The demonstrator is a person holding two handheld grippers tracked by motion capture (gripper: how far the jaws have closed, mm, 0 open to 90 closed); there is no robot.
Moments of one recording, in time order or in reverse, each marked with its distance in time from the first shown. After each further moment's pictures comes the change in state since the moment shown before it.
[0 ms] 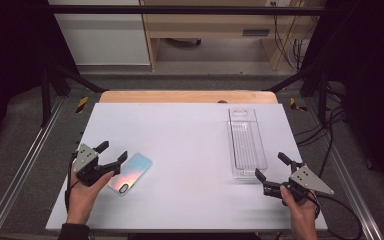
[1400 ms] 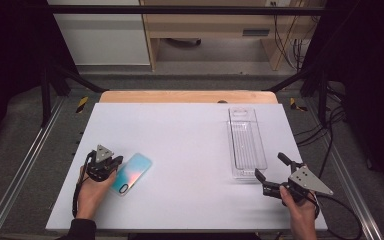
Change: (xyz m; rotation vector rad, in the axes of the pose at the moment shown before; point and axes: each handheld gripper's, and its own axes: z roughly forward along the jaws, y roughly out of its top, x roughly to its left) left arm 0.005 -0.033 0.033 0.411 0.046 0.047; right arm 0.002 0.001 0.000 0.003 -0.007 -0.006
